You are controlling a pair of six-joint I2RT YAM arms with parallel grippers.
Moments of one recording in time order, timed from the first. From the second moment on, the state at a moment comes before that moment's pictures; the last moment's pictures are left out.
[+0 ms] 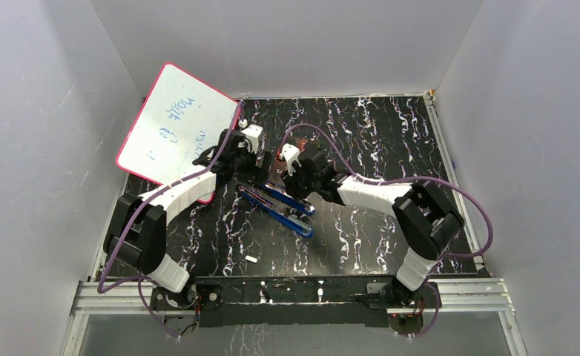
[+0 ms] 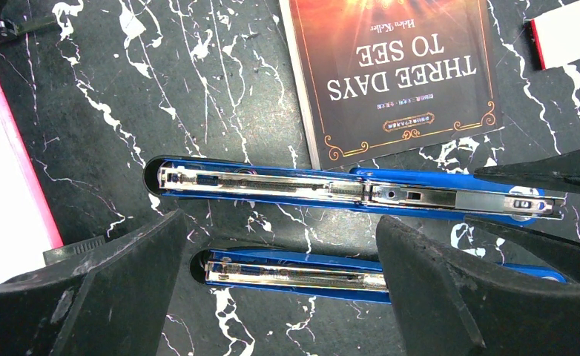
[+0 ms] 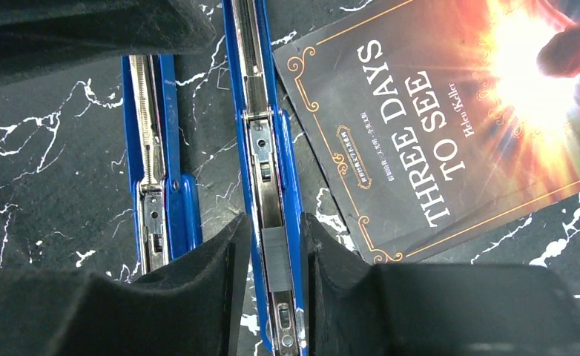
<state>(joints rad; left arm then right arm) -0.46 1.55 1.02 -0.24 0.07 -0.04 0.78 1.70 1.00 -0.01 -0.15 -0.06</state>
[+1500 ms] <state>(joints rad) -0.46 1.55 1.02 -0.24 0.07 -0.04 0.78 1.47 0.89 -0.16 -0.03 -0.10</state>
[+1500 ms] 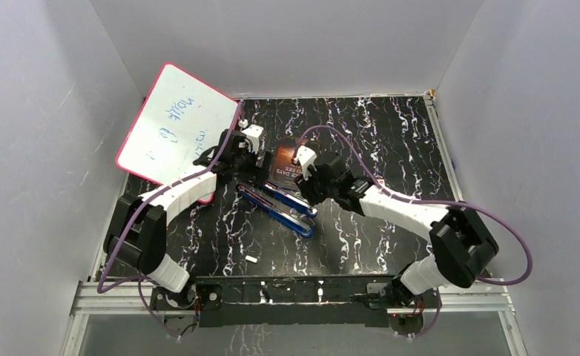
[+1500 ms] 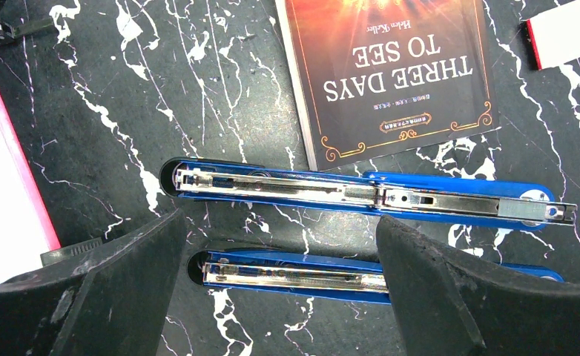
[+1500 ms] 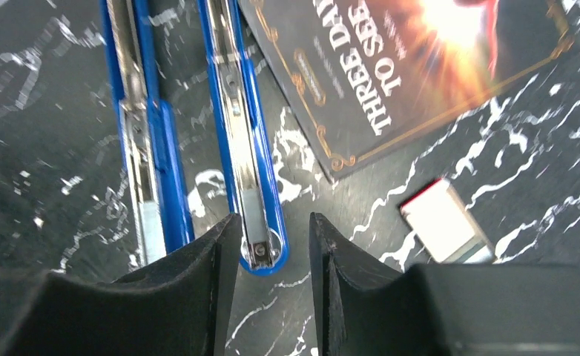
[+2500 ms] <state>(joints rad) -0.46 1.49 1.02 -0.25 0.06 -0.05 1.41 1.63 0.51 0.74 0.07 0.06</state>
